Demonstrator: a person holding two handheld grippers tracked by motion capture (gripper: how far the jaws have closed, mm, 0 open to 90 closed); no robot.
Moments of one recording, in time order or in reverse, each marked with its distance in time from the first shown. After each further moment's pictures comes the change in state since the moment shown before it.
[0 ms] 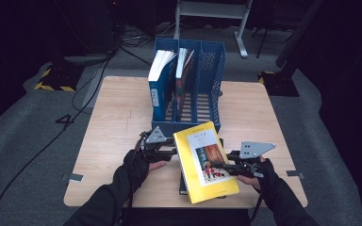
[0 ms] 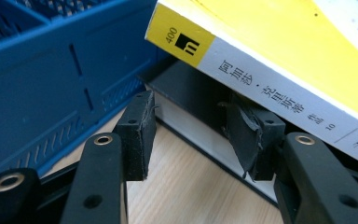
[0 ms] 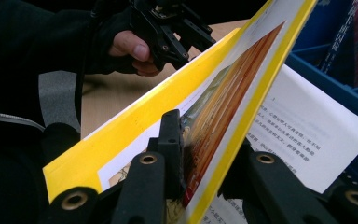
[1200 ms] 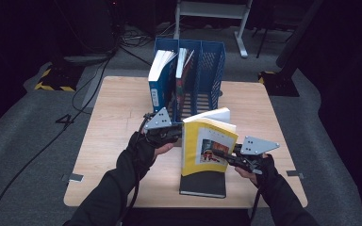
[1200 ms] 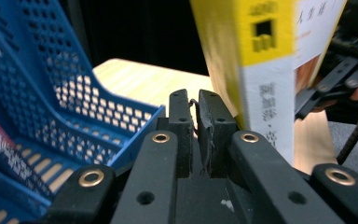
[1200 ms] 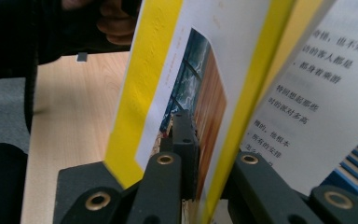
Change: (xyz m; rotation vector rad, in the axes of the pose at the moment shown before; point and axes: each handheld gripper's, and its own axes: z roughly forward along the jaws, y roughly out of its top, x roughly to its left) left arm -0.022 0.082 -0.034 -0.216 -0.109 0.174; right arm -0.003 0.015 -0.001 -0.060 -0.165 -0.090
